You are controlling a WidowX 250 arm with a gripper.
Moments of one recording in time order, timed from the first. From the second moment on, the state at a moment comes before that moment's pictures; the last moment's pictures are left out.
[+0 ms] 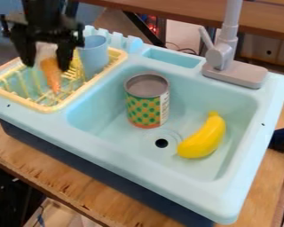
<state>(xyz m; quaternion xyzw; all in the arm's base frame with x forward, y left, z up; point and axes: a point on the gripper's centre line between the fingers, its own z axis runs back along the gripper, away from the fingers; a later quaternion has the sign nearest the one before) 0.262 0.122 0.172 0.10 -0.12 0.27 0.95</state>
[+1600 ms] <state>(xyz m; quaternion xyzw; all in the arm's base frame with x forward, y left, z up) 0.248 -0.011 0.136 0.08 -0.11 0.44 0.89</state>
